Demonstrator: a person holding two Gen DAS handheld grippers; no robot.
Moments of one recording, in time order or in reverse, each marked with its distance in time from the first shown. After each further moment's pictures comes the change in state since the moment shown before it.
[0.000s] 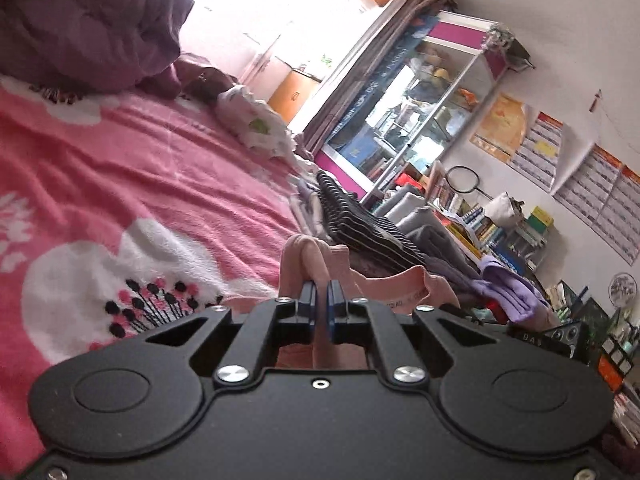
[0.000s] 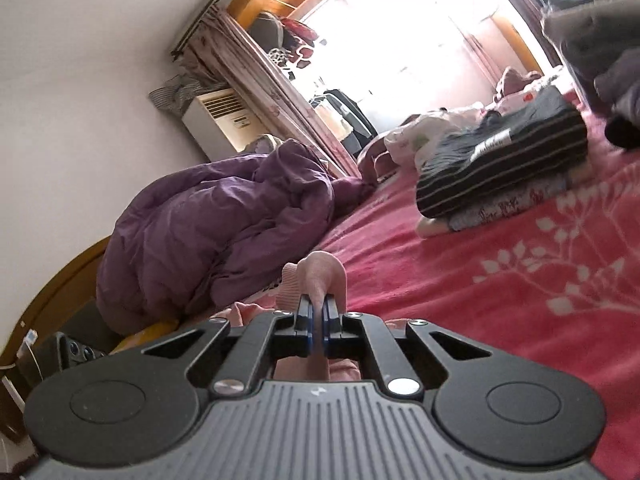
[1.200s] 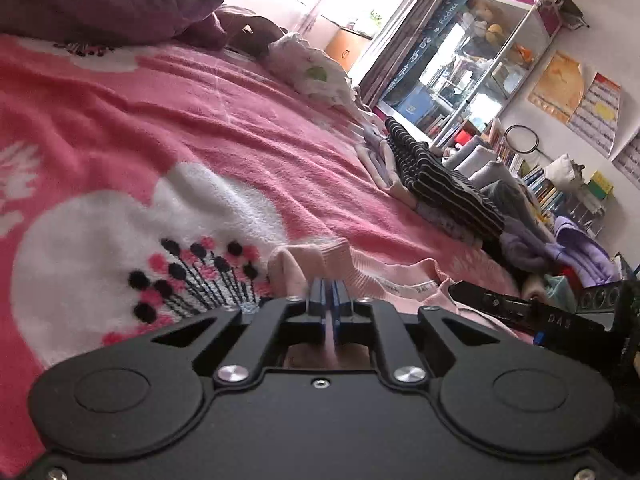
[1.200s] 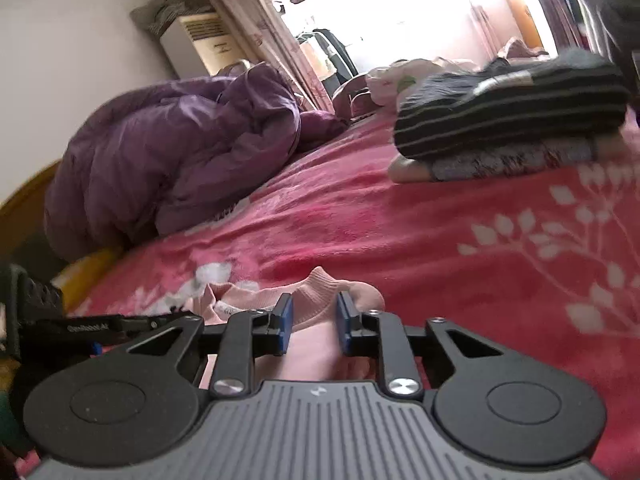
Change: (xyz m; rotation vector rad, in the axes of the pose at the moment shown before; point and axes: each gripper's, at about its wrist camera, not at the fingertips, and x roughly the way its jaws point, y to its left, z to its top) left arm 0.037 0.018 -0.019 0.033 0.123 0.176; right arm 0.067 -0.018 -0.018 -0.122 0.191 -0.112
